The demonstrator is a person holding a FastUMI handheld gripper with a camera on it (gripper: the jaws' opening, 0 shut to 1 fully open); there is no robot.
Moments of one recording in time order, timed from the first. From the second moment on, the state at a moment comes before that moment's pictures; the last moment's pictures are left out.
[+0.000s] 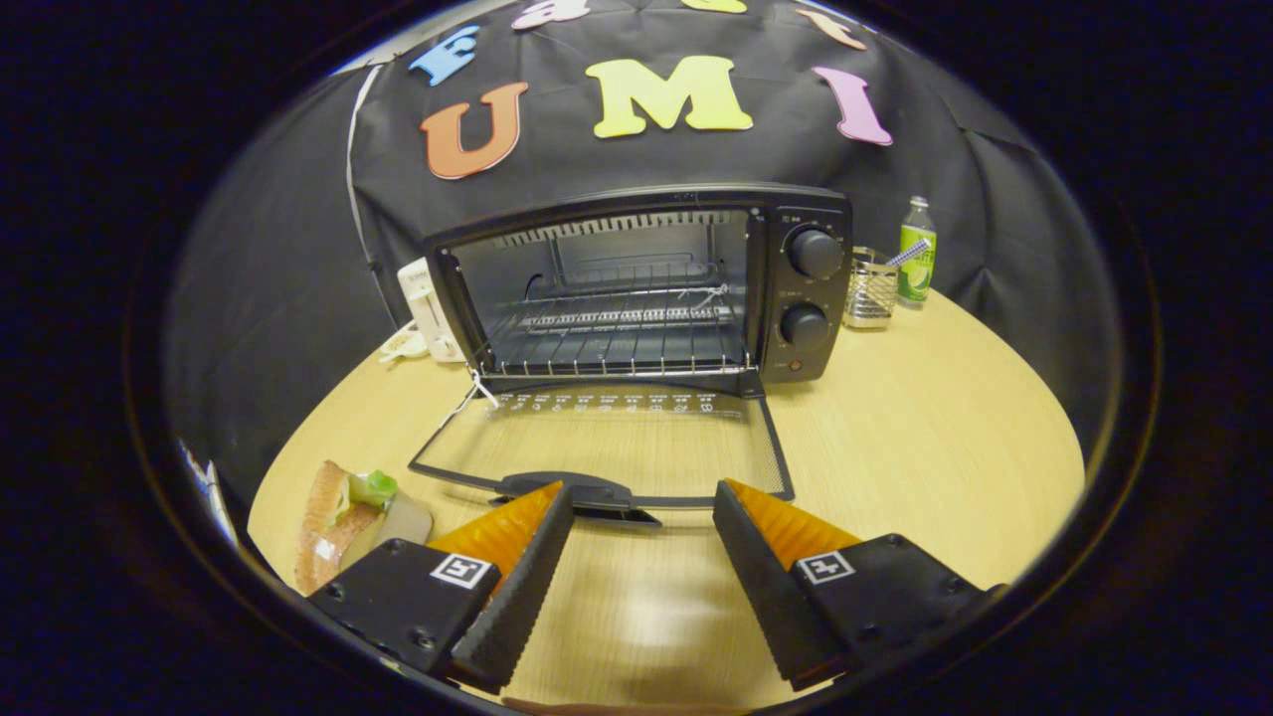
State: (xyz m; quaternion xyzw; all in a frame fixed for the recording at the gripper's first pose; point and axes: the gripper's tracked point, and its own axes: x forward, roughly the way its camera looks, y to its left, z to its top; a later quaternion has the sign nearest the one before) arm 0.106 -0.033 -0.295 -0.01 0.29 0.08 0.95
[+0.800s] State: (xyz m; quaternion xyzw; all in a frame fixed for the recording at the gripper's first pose) arm 0.046 0.053 -0.170 0.15 0.34 0.27 0.89
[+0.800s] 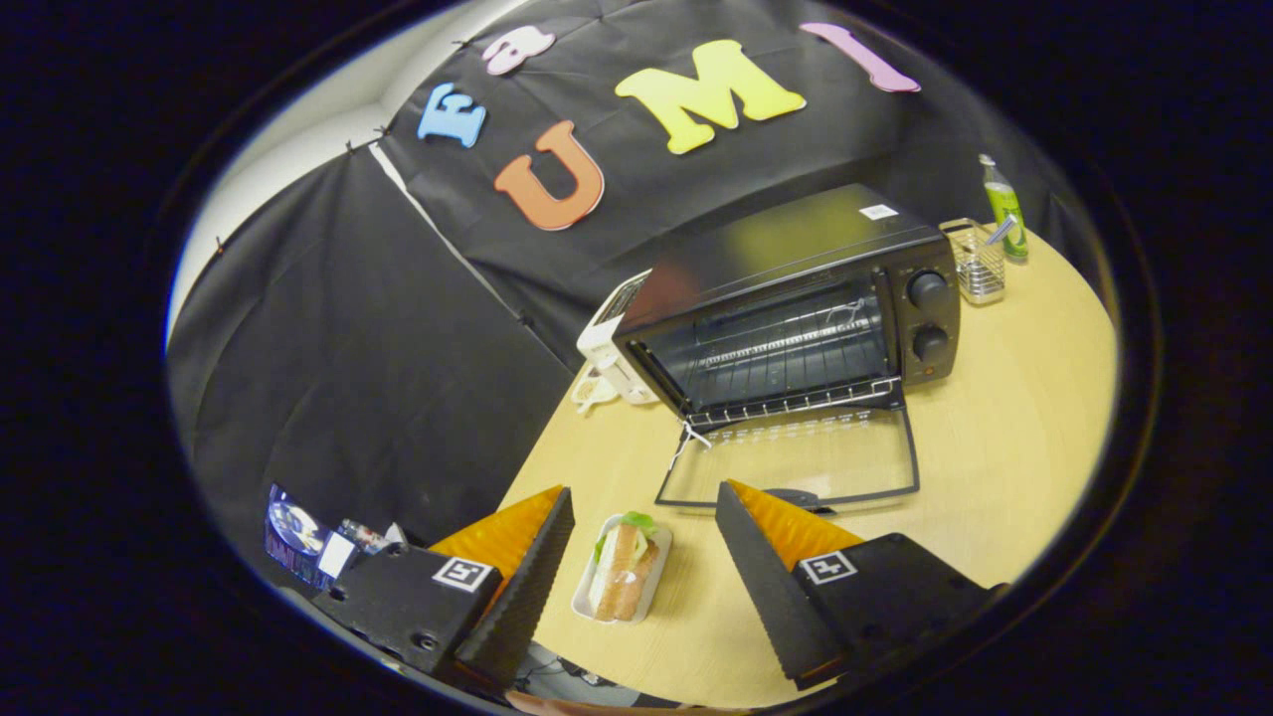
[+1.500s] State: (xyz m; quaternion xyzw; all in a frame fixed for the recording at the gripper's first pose) arm 0.026 0.098 -0.253 0.09 0.51 0.26 0.82
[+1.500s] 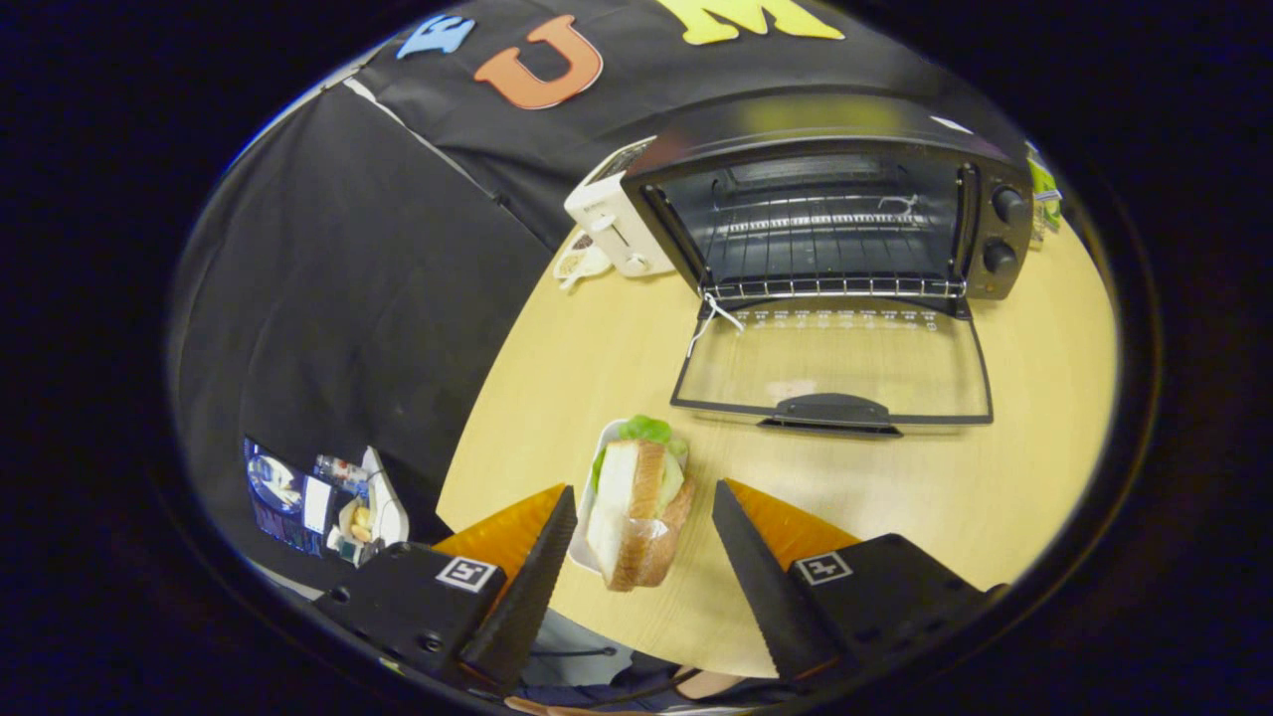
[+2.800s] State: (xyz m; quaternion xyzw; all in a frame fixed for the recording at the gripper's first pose) arm 0.014 0.110 -0.234 0.24 0.52 0.32 0.75
